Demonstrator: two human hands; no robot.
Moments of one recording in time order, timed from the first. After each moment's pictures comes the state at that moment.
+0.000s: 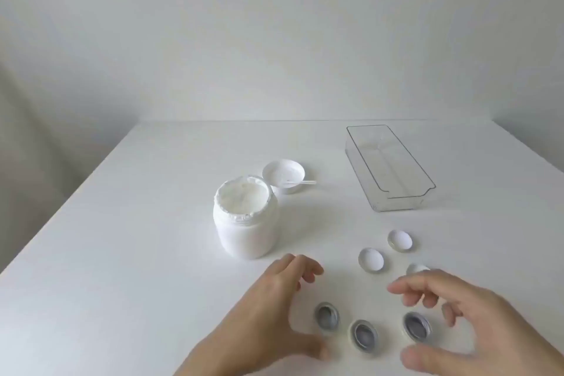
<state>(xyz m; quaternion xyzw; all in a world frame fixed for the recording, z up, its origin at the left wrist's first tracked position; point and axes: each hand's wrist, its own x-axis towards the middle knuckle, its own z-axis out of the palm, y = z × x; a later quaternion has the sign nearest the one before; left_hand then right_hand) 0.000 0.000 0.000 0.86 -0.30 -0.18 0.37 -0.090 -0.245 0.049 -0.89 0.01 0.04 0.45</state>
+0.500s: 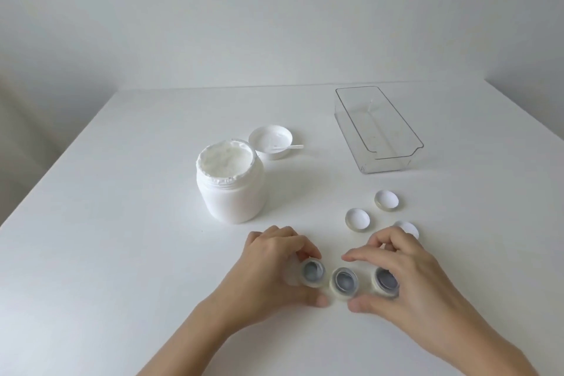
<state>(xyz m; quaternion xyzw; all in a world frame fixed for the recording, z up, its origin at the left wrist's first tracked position) -0.004 -0.013 -0.008 0.87 -0.32 -0.12 0.35 -0.087 -0.226 -0.001 -0.95 -0.03 0.00 0.32</state>
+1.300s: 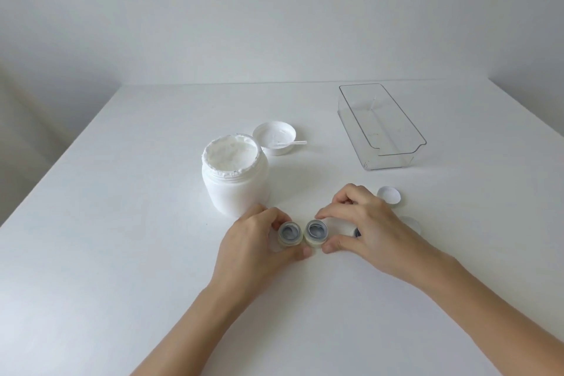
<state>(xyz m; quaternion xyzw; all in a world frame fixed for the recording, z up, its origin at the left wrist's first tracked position) 0.006 -0.008 -0.017 0.91 -0.16 -0.04 0.38 -0.018 -0.218 0.003 -0.95 -0.14 0.00 0.28</state>
